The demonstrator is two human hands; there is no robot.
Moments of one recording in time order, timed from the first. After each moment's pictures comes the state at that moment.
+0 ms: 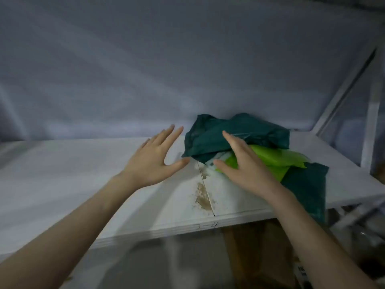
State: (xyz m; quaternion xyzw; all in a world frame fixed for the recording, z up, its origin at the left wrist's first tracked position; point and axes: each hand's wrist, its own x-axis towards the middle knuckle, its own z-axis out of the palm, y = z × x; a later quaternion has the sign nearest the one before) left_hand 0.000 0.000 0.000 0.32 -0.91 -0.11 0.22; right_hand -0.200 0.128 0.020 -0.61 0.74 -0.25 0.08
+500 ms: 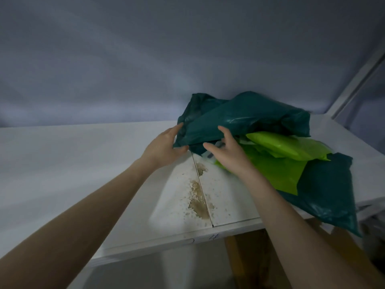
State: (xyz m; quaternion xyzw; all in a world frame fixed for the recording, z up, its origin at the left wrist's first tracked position) left_hand -0.107 -0.099 -0.092 0.38 -0.87 -0.25 0.19; right_hand -0.254 0.018 -0.069 -0.46 0.75 -0.40 0.26
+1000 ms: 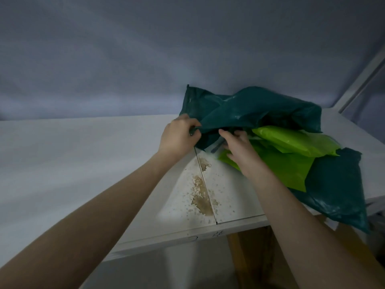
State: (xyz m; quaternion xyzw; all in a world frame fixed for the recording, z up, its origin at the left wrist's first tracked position) left_hand -0.140 -0.092 -0.092 0.35 -0.85 -0.19 0.33; right_hand -0.274 -0.001 -0.093 -0.26 0.70 -0.56 0.36
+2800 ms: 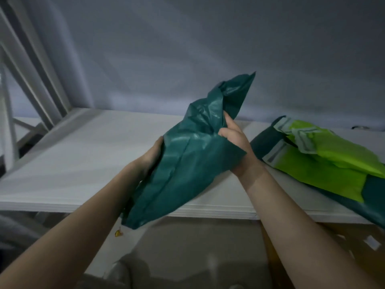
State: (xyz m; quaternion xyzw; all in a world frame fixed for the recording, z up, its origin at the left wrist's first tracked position) left_hand 0.123 -0.045 -0.064 0.48 -0.51 -0.65 0.29; right_hand -0.053 0.007 -0.009 -0.34 0.40 -0.63 0.57
